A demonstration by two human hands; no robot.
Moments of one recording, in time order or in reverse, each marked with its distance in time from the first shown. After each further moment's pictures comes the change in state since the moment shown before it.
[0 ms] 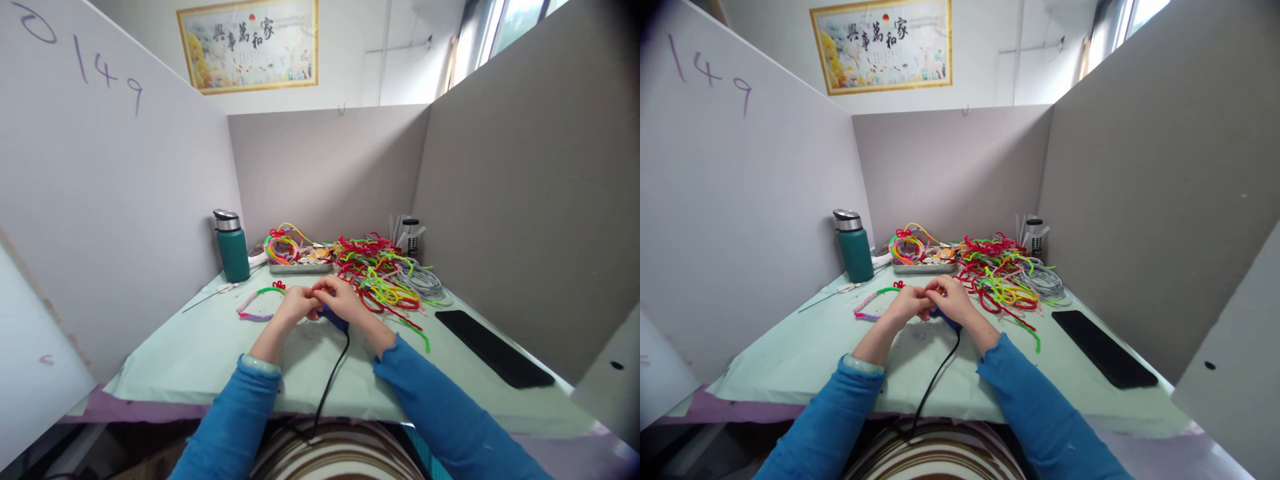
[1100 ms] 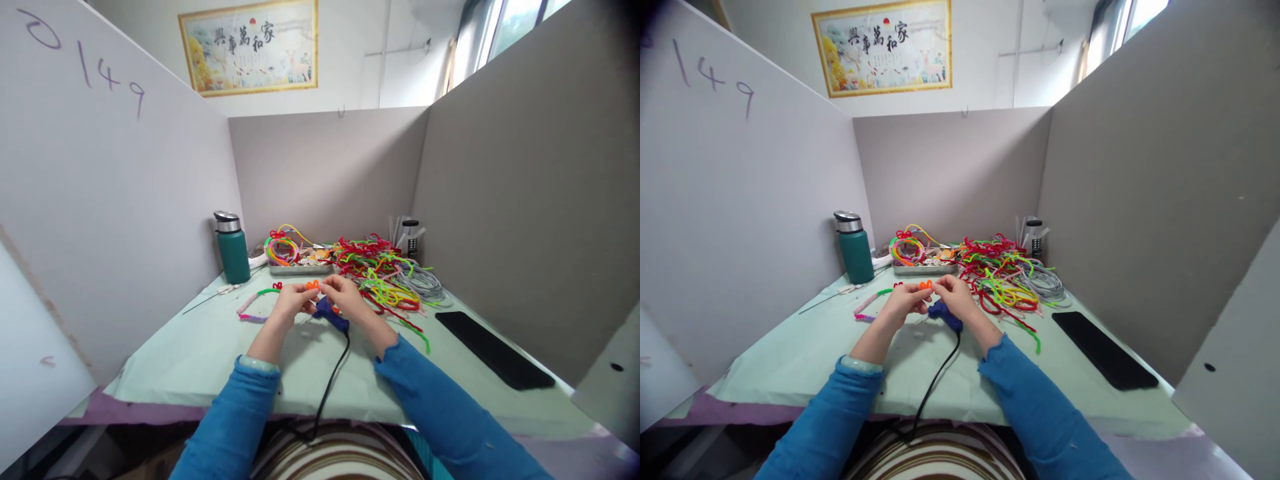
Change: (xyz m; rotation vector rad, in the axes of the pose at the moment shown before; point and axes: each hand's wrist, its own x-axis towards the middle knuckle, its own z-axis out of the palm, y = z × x) left_hand 0.000 0.004 -0.010 -0.239 0.072 -0.035; right_hand 0.003 0.004 -0.001 0.331 0.059 0.280
